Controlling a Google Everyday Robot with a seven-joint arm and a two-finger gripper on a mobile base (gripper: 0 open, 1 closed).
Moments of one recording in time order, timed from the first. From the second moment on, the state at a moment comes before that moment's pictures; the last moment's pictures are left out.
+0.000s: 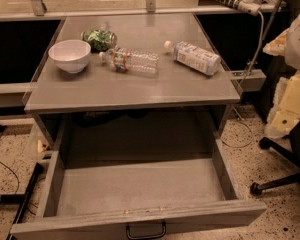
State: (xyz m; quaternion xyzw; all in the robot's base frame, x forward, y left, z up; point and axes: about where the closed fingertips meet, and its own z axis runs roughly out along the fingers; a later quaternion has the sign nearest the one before) arm 0.438 -0.217 0.977 -0.60 0.78 -0.03 0.16
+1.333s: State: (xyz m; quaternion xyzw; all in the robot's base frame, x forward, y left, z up) arm 0.348 -0.200 0.891 -0.63 0.76 0.05 0.16
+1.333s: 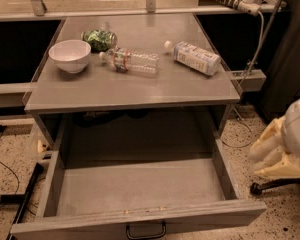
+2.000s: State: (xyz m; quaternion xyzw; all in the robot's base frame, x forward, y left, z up) arm 0.347 -0.199 0.887 -0.63 0.76 0.06 0.16
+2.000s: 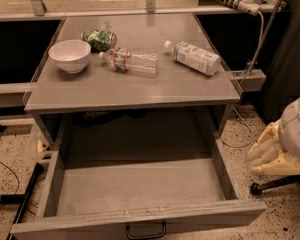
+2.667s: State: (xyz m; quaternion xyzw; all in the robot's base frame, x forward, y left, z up) arm 0.302 -0.172 0.827 -0.62 0.75 0.11 0.21
